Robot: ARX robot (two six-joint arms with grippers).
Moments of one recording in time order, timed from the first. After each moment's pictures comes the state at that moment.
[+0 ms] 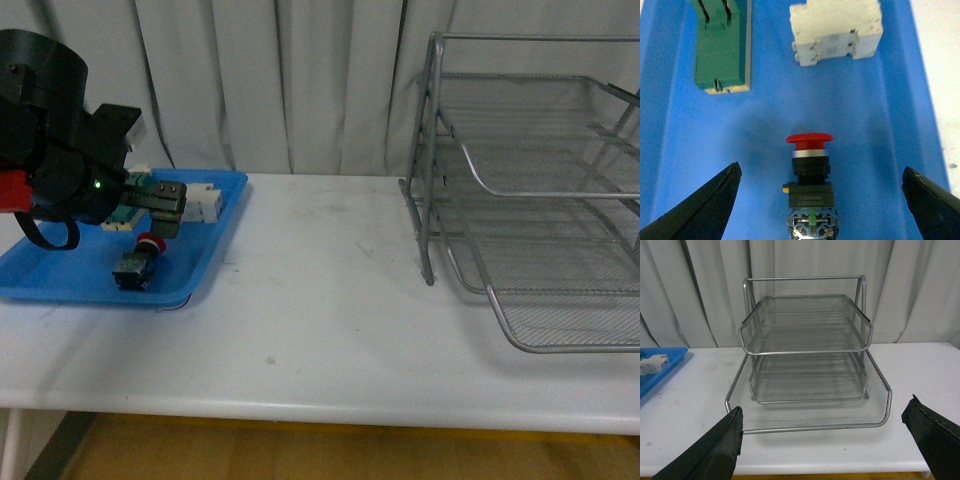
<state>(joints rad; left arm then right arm) -0.02 2.23 1.42 0.06 -0.05 0.11 0.00 0.00 0.01 0.00 0.00 0.00</state>
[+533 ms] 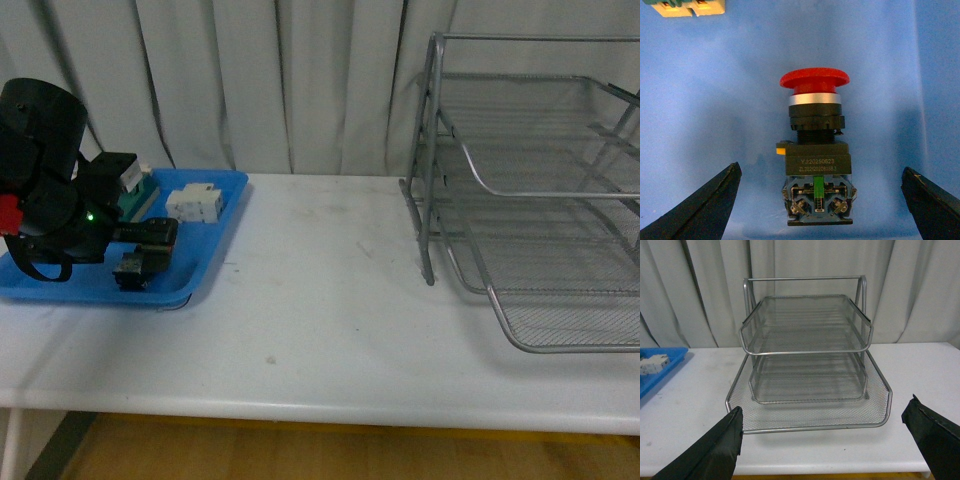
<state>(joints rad) 0.02 2.31 1.47 -0.09 0.03 0.08 0.00 0.00 0.01 0.00 0.00 0.00</state>
